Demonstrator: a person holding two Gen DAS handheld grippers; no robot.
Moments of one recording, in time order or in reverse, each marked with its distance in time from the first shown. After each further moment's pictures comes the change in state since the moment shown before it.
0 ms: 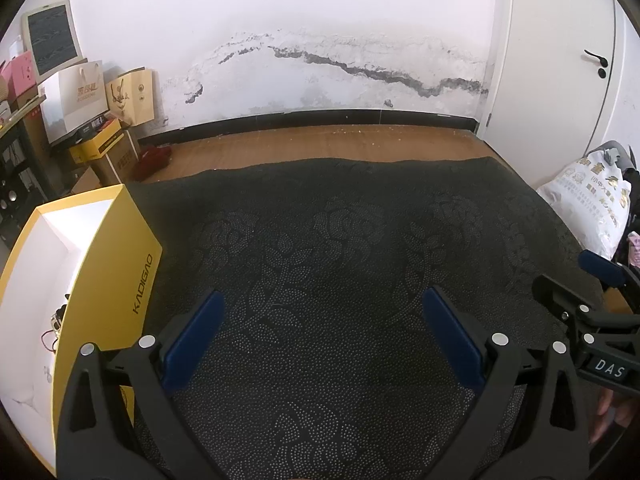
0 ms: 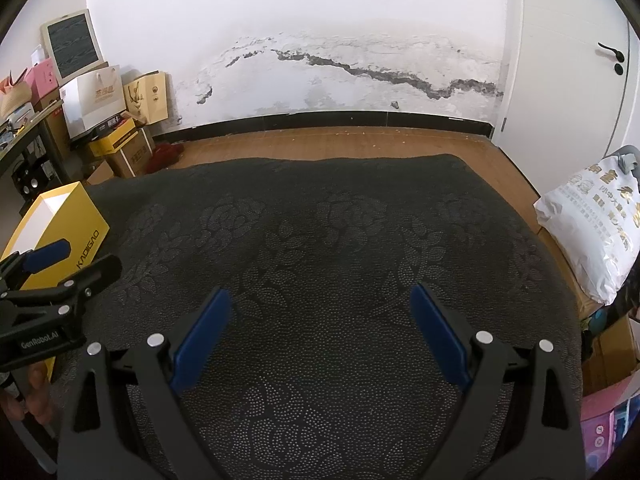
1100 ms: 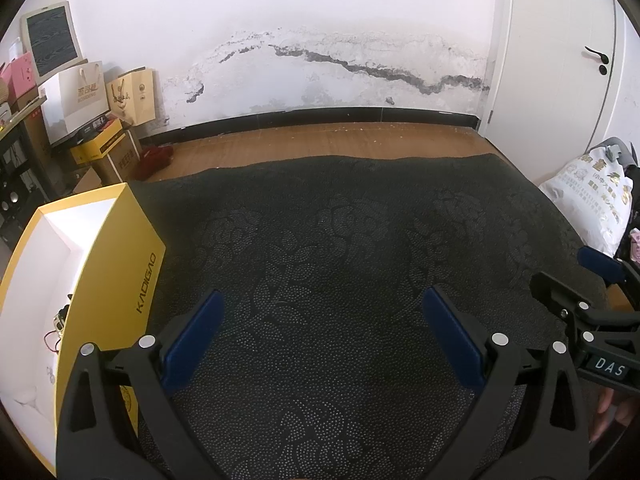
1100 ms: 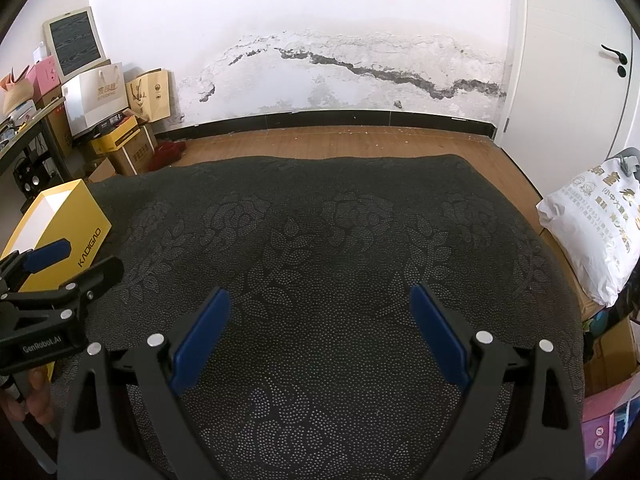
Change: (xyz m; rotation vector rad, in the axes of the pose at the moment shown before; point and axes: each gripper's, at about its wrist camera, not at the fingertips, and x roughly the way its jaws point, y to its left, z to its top) left arm 0.000 0.006 -0.001 0.006 0.006 0.007; right arm 0.004 0.003 0.003 -0.006 0.003 0.005
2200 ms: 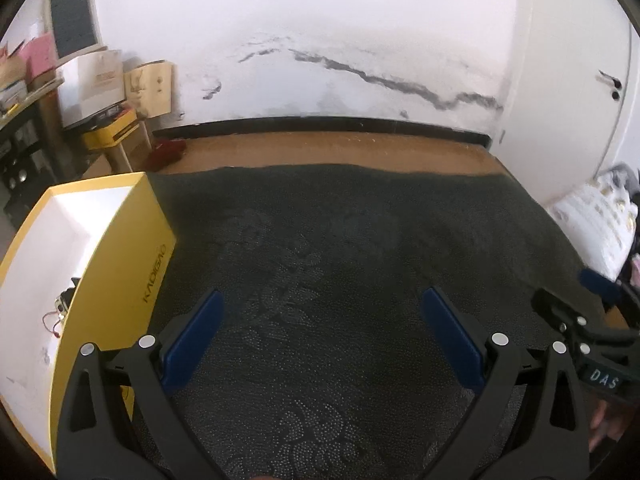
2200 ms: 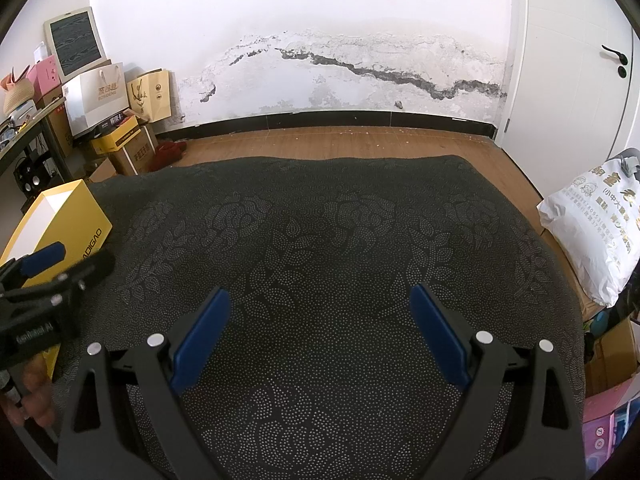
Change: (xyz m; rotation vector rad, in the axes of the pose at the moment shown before) left arm -0.007 0.015 -0.003 -0.089 -0.037 0.002; right arm 0.001 -0.003 0.002 -0.002 0.000 0.006
